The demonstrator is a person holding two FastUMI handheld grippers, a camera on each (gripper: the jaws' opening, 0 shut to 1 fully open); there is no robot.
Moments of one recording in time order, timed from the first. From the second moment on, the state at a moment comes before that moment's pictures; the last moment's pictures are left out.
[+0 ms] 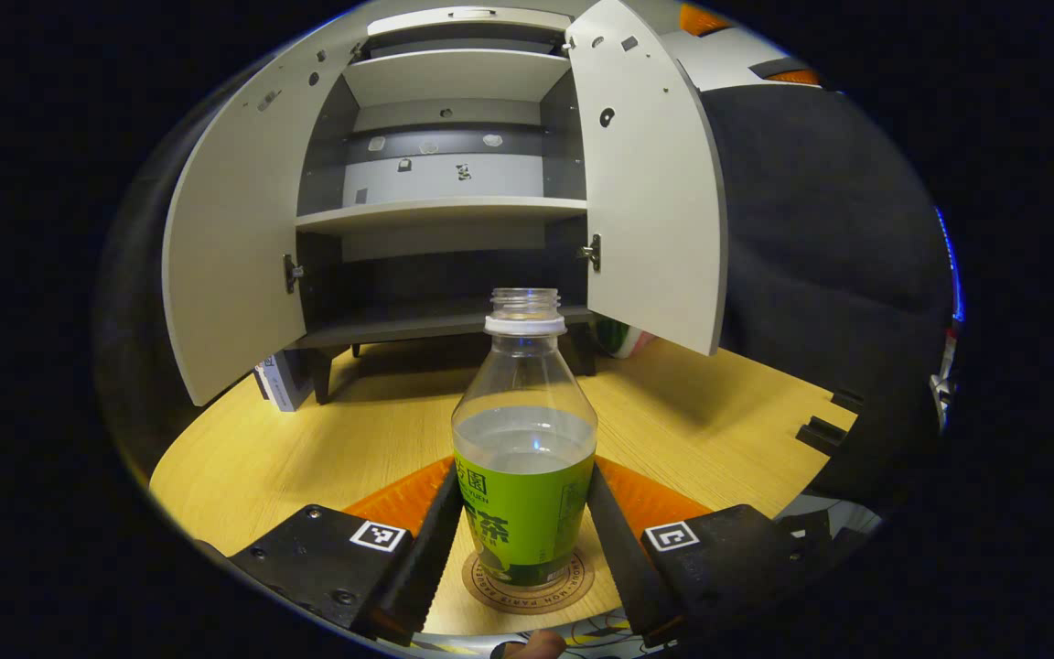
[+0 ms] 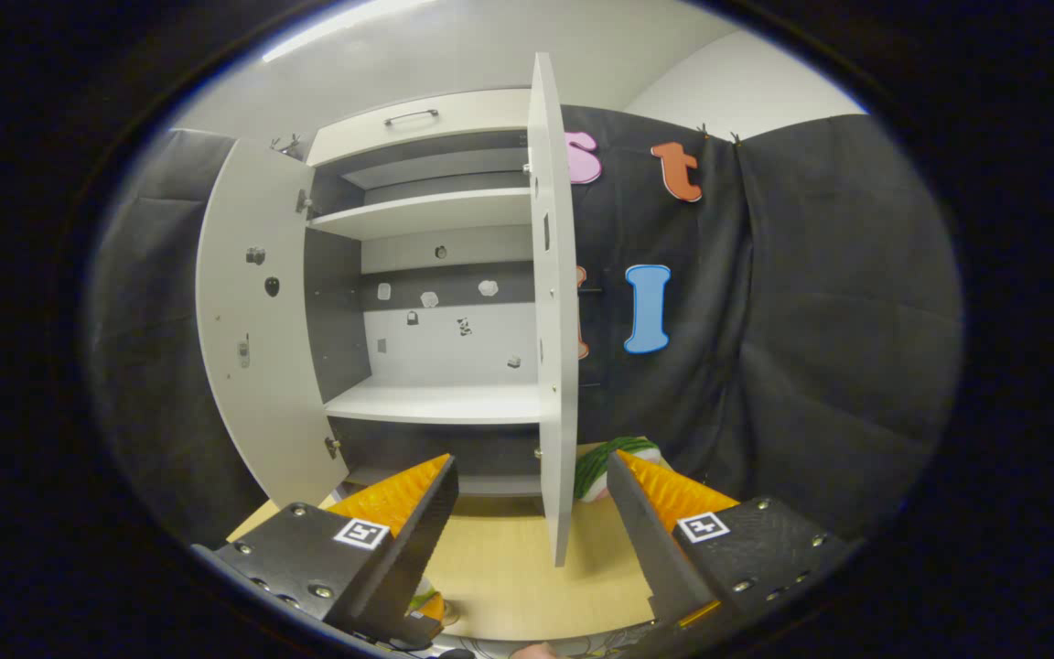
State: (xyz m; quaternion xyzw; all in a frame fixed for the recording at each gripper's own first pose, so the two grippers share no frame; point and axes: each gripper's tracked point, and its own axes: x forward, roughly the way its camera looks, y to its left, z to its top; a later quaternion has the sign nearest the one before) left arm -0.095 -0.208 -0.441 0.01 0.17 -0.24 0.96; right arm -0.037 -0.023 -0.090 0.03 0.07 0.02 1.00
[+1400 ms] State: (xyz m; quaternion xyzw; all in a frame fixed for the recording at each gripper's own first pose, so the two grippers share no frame) left arm -0.090 -0.183 -0.227 0.00 0.10 -0.24 0.97; right arm -0.020 -0.081 -0.034 0.00 0.00 0.04 1.00
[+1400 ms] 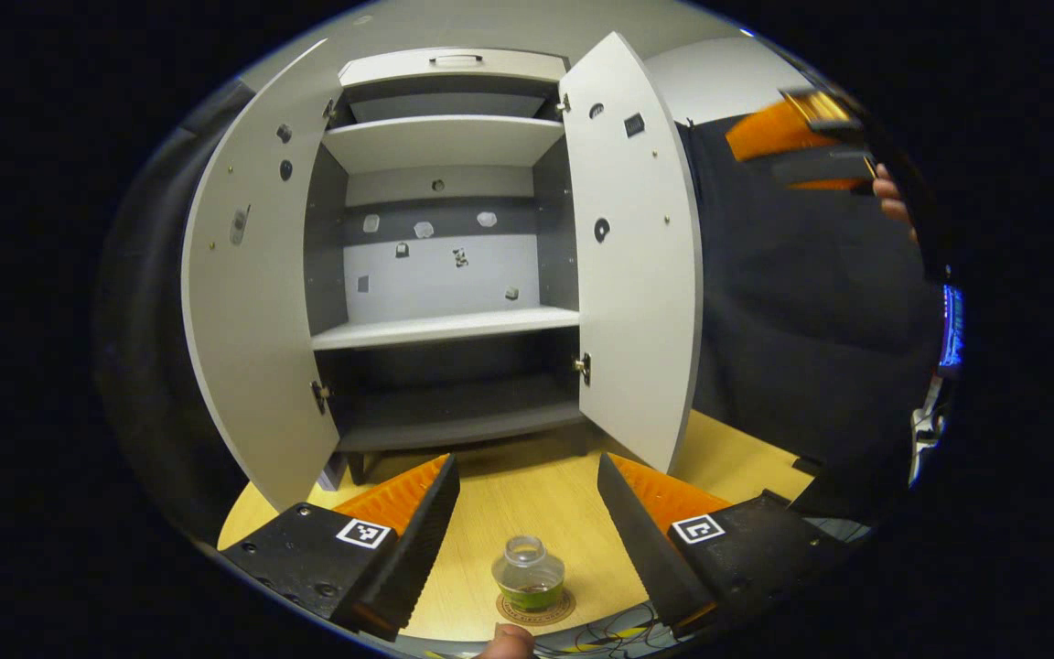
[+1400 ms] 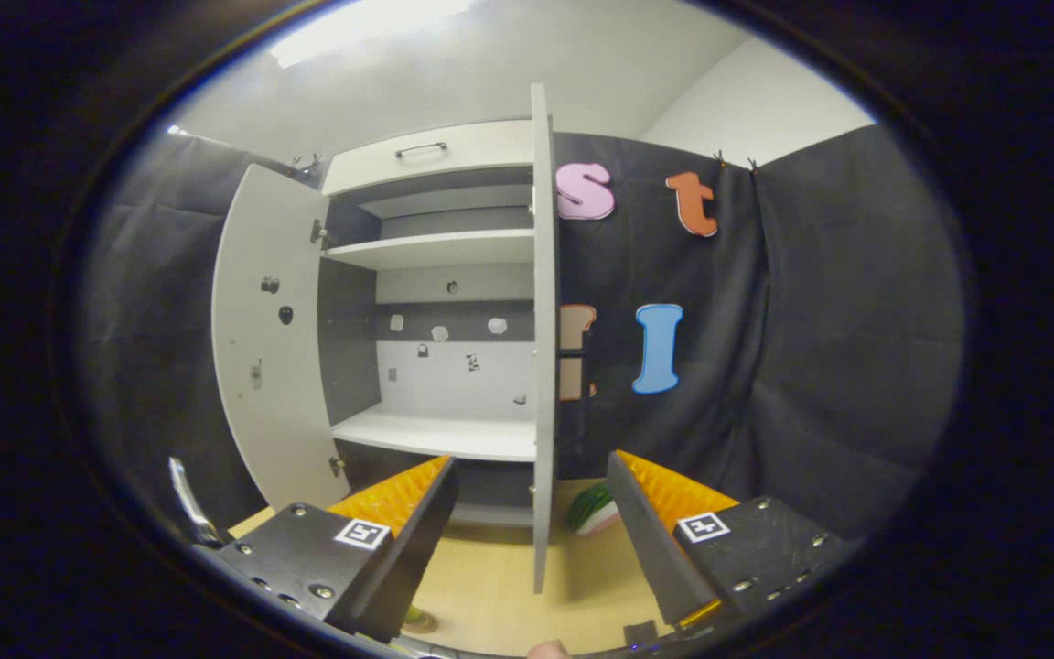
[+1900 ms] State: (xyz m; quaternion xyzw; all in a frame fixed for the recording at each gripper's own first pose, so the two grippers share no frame) left arm -0.051 -0.124 -0.123 -0.07 0.11 -0.22 0.97; right arm 0.058 -0.202 -0.027 0.03 -0.01 -0.05 1.00
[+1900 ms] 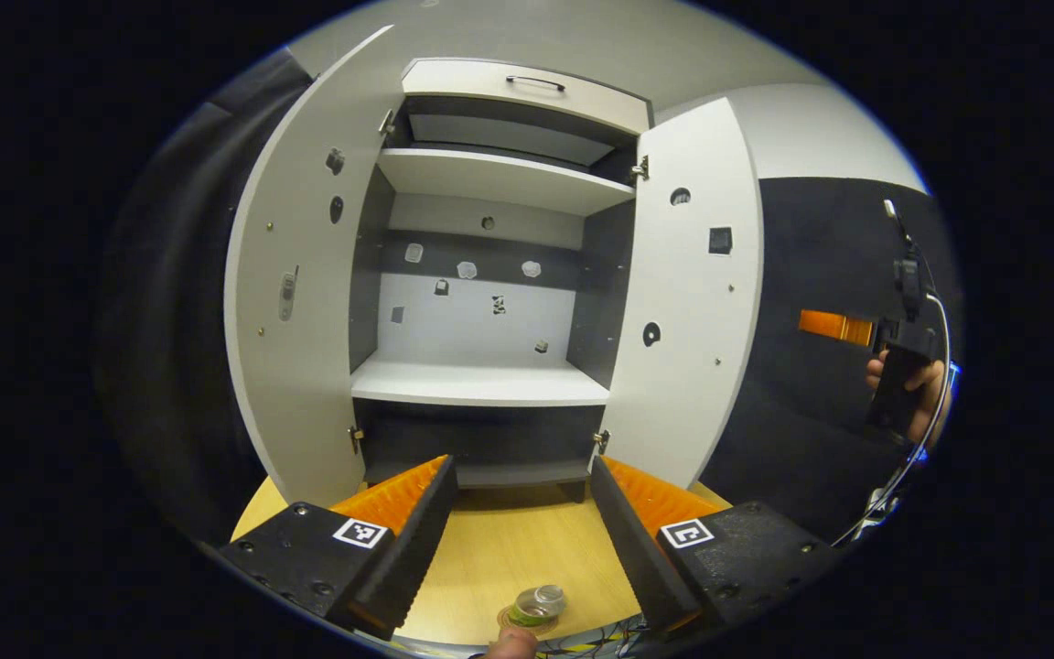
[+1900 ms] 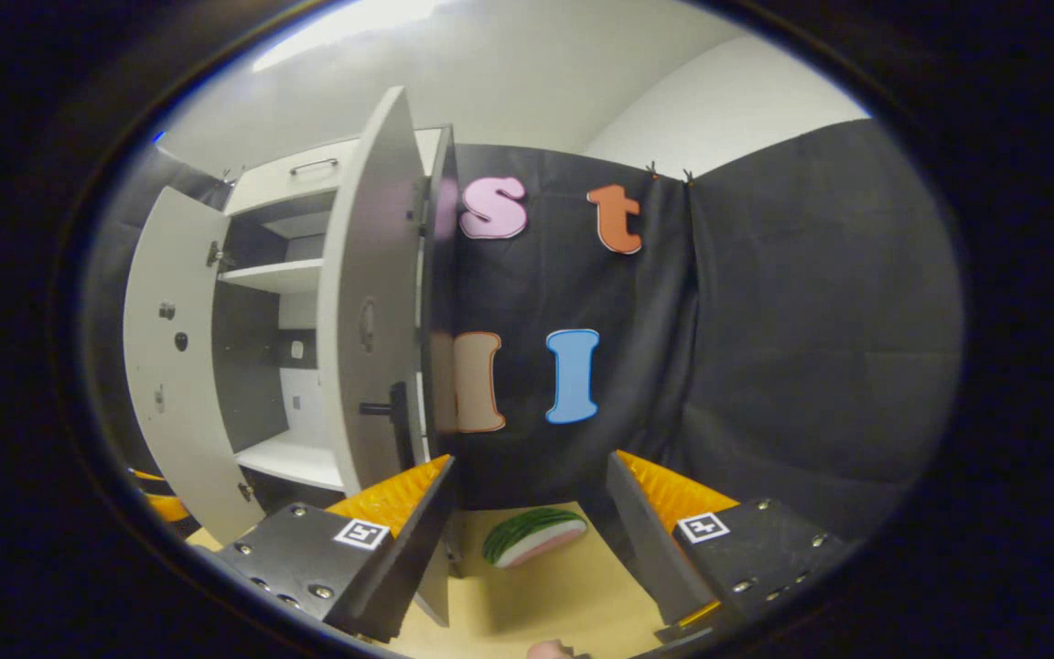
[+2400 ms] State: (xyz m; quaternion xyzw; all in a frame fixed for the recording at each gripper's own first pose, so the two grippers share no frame) left arm -0.043 -0.048 -0.103 -0.05 0.12 -0.15 0.98; right arm 0.129 -0.172 -0.069 0.03 0.03 -0.01 1.00
